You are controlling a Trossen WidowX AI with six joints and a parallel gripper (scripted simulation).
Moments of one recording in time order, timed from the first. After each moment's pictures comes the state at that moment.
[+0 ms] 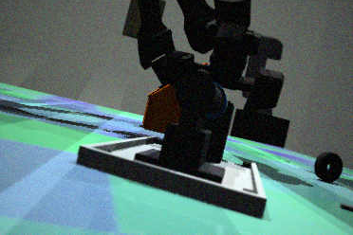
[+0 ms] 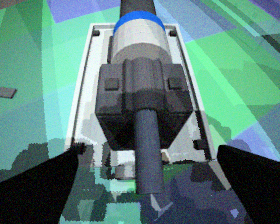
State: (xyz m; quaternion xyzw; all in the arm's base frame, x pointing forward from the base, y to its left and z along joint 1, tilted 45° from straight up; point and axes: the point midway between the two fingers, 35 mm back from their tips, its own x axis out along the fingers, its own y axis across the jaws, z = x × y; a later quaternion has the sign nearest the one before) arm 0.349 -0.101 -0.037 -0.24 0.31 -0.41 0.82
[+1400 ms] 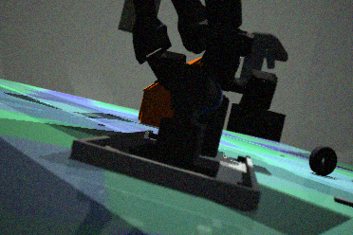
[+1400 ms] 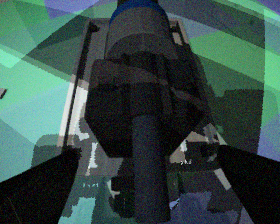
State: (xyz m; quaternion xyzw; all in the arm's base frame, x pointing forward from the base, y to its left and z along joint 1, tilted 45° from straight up) arm 0.355 -0.116 -0.043 -0.24 0.31 -0.42 0.82
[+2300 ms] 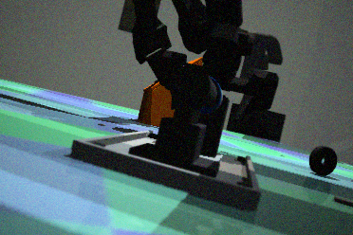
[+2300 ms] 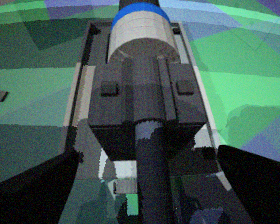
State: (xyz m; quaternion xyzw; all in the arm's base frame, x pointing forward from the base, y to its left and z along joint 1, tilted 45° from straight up) arm 0.358 -0.116 -0.042 -0.24 0.31 -0.42 0.82
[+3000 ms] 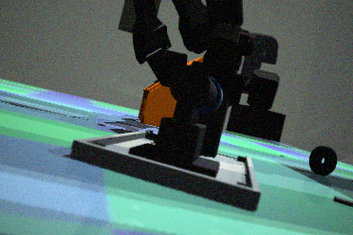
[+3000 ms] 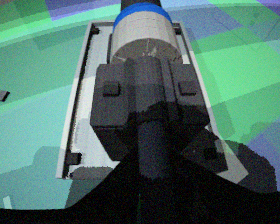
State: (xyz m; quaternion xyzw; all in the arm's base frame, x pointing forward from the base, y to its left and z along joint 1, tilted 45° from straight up) arm 0.359 -0.116 -0.043 -0.24 0.31 -0.41 0.82
